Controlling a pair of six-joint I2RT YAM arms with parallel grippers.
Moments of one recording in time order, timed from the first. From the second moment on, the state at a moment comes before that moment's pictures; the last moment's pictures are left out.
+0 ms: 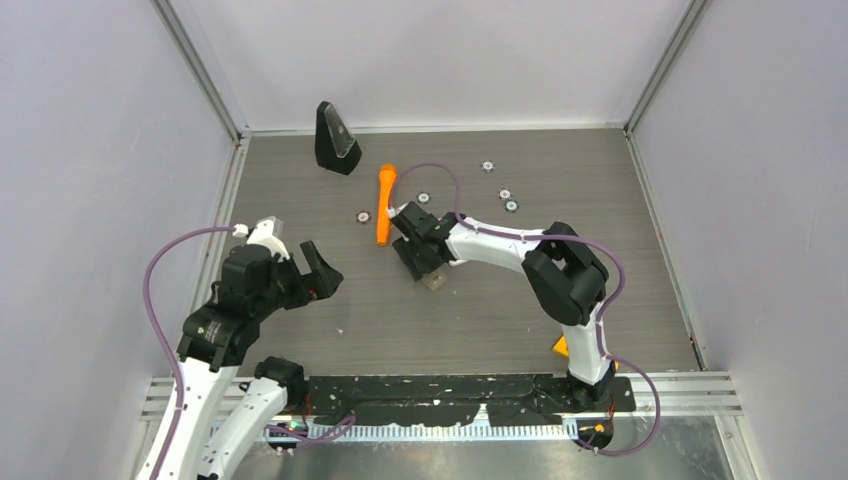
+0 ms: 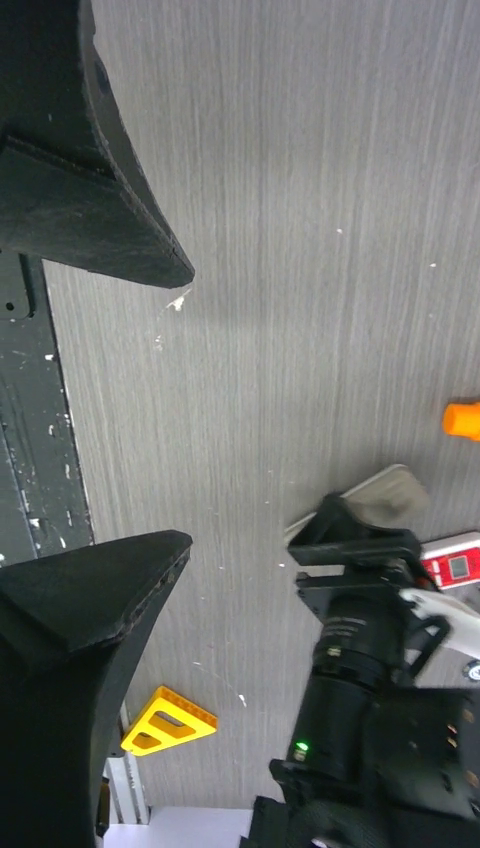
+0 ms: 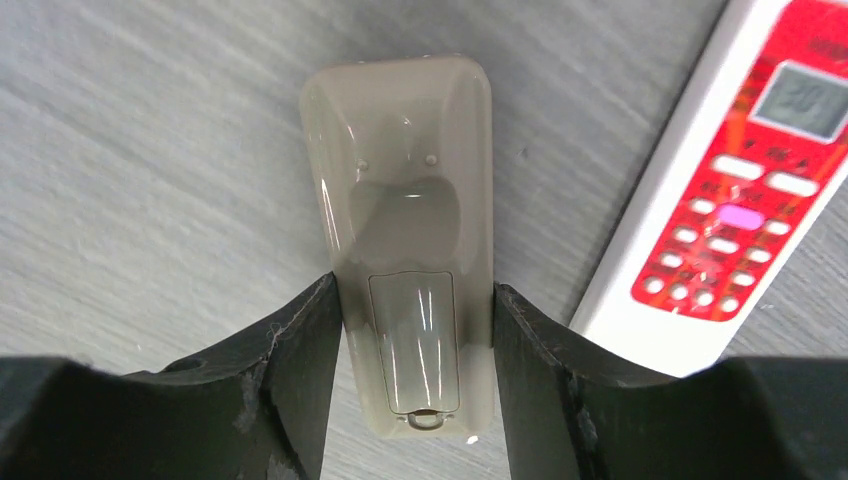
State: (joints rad) left arm -0.29 0.59 0.88 -0.91 0.05 -0.55; right arm 0.89 2.00 1.41 -0.52 0.13 0.19
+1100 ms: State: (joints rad) left arm -0.29 0.29 1.14 -1.15 -0.01 -0.58; right arm 0.92 0.72 1.17 -0.76 0.58 0.57
